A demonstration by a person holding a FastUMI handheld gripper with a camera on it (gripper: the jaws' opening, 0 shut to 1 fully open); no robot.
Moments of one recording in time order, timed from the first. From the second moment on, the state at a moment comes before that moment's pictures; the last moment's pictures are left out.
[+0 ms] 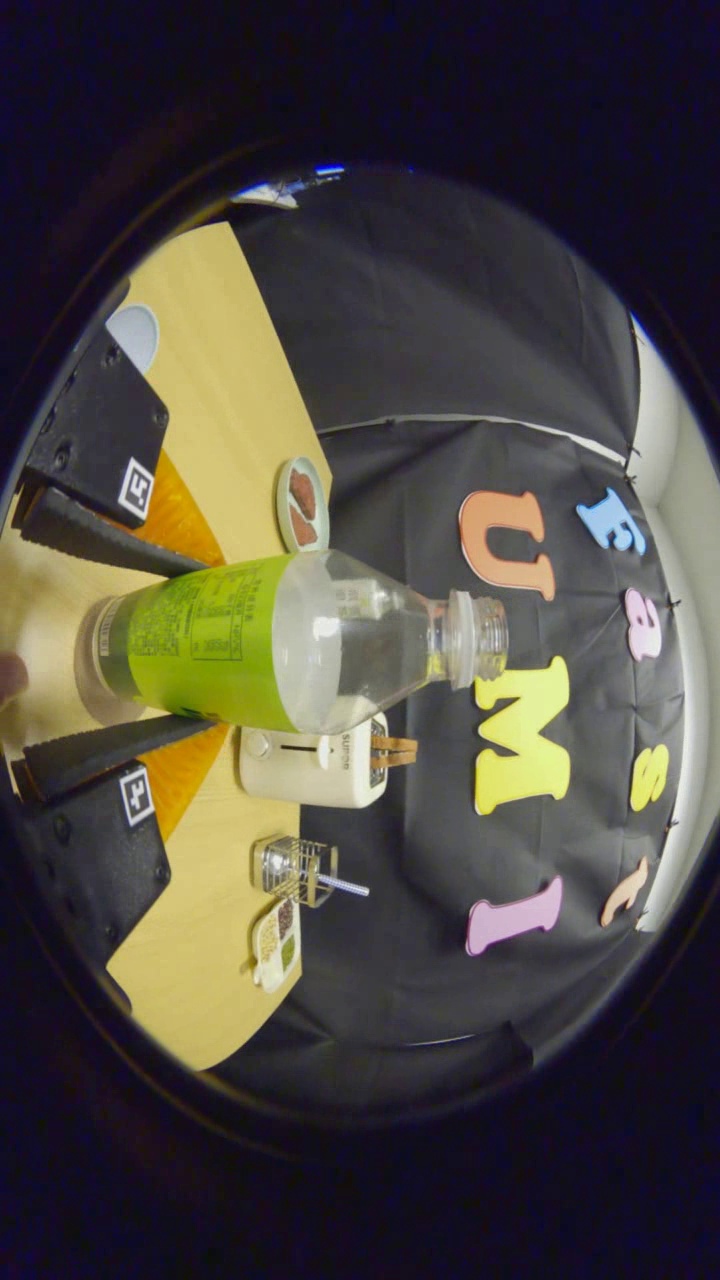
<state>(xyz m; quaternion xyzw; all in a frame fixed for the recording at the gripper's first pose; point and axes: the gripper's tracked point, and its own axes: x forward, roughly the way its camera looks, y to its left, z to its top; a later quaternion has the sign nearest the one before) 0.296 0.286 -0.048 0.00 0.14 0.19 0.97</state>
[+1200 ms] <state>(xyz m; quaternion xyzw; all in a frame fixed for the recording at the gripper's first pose) 0.253 0.248 -0.058 0.04 0.16 0.18 0.97</state>
